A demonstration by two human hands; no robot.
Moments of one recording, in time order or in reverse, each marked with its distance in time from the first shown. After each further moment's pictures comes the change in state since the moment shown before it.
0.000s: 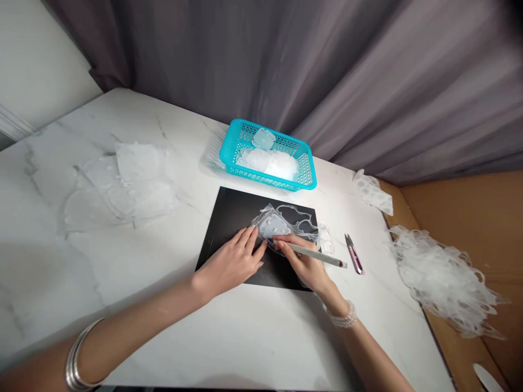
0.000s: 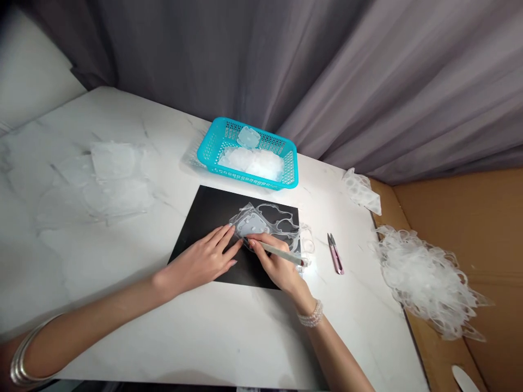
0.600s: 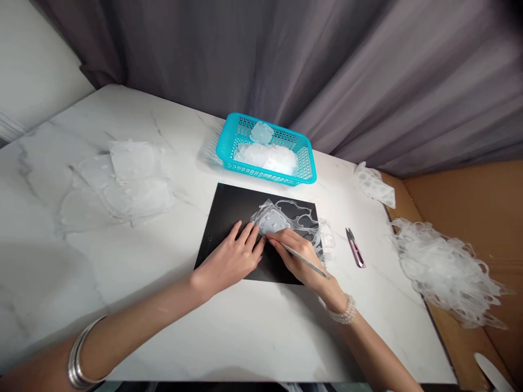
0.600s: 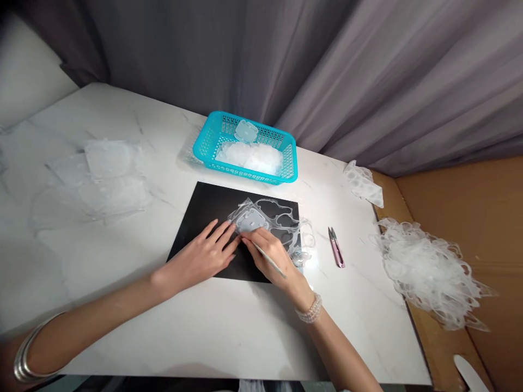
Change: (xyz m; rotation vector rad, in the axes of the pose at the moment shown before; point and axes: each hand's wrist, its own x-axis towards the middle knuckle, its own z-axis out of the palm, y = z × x) left_hand -0.001 0.000 -0.005 0.049 -0.047 0.018; right_hand -0.001 -0.009 0.001 -0.249 -0.087 -0.196
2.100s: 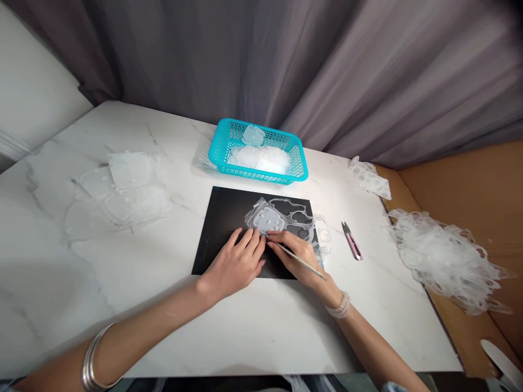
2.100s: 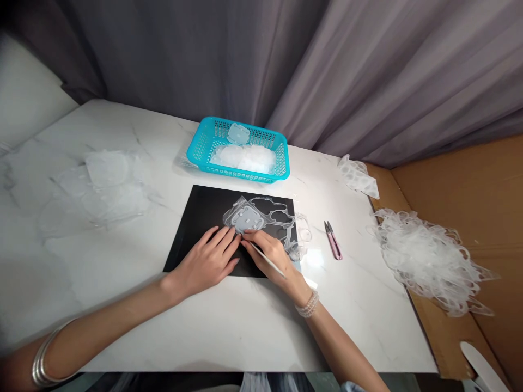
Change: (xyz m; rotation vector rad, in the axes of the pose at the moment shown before) left_hand 0.003 0.018 0.003 -0.111 0.071 -0.080; right_hand -0.015 0.017 0.016 0.058 0.172 -0.071
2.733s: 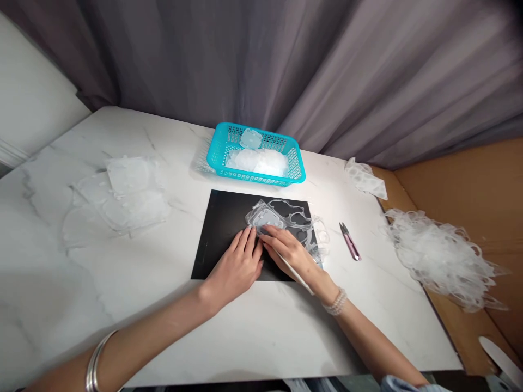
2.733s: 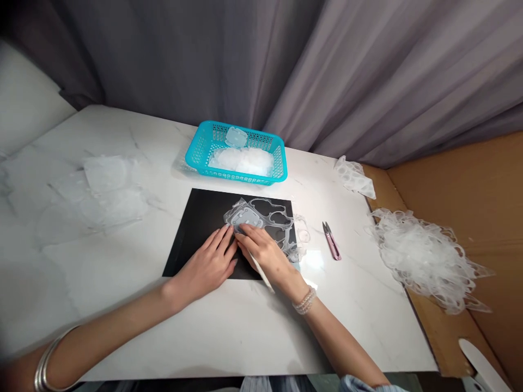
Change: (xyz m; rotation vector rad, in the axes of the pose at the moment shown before) left_hand 0.003 0.006 0.003 0.029 -0.044 -0.050; right_hand 0.008 0.009 0.003 -0.323 -0.120 -0.229
